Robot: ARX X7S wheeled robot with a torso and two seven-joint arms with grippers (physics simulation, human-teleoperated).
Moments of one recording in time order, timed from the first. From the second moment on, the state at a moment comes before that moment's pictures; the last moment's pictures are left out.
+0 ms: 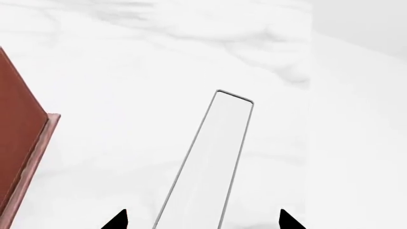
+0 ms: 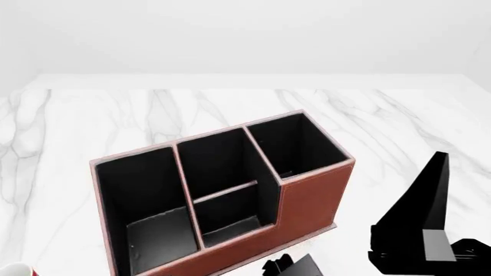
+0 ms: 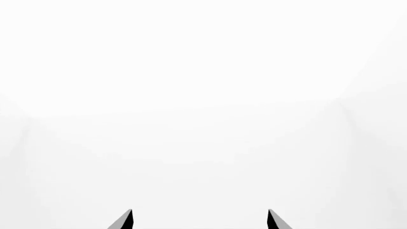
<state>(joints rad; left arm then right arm) -0.58 -0.24 0.97 0.41 -0.89 -1.01 -0.07 -0.17 0.33 -0.02 -0.66 0.19 -0.49 0.27</state>
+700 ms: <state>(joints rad) -0.61 -0.28 1.04 0.36 -0.77 -0.87 0.02 -0.17 0.34 -0.04 -0.65 0.19 -0.50 0.28</state>
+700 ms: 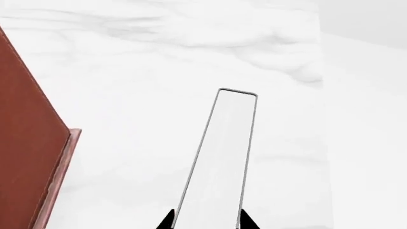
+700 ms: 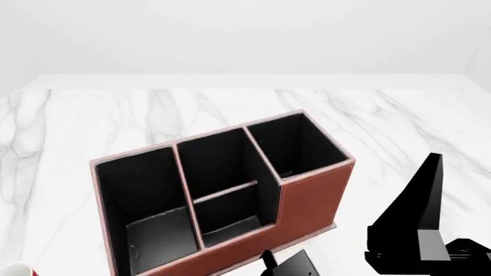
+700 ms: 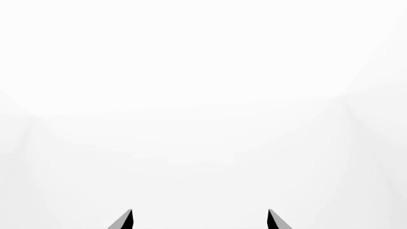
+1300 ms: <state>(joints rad) -0.73 -0.33 0.97 0.50 -0.90 -0.96 -0.03 -0.17 0.35 -0.04 -0.65 0.19 -0.50 0.29</state>
